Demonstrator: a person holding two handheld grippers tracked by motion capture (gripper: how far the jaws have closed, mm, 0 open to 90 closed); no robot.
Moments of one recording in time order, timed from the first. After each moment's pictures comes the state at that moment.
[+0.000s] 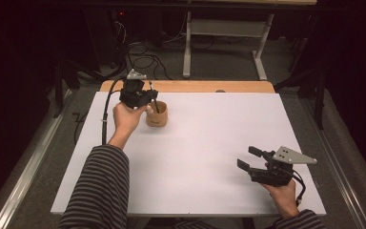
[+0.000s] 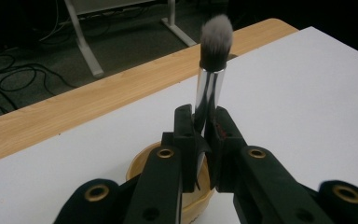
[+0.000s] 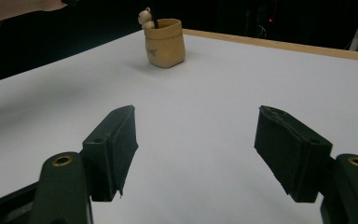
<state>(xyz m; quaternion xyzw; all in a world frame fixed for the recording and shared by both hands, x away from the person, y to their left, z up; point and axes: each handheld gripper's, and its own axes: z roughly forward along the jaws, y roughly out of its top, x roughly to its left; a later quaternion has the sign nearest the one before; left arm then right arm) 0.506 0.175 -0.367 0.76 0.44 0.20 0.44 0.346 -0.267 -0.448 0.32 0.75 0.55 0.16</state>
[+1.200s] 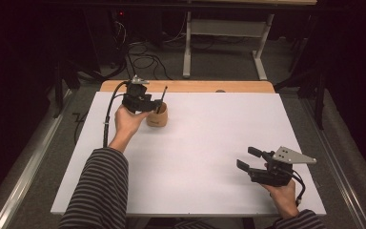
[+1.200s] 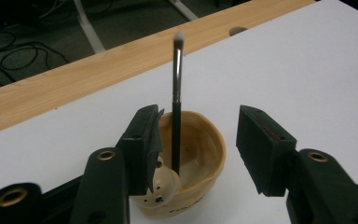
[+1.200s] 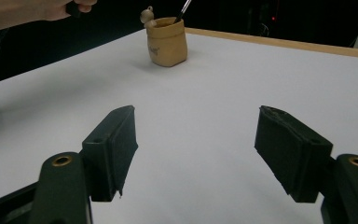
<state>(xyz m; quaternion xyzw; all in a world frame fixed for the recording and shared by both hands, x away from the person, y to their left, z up) 0.507 0.172 -0.384 0.77 0.45 0.19 0.40 0.346 -0.266 -0.448 0.32 0.75 0.55 0.16</state>
